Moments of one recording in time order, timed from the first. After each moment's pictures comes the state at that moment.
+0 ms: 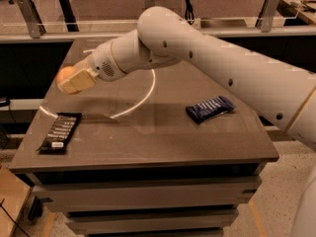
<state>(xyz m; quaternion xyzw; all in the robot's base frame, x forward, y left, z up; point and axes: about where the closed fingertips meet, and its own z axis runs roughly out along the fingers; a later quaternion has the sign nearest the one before) 0.593 0.208 0.909 -0.55 0.64 0.35 0.40</state>
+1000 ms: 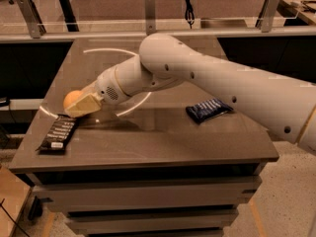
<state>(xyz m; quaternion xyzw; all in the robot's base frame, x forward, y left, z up) 0.562 0.198 0.850 -0.54 0.68 0.36 0.35</state>
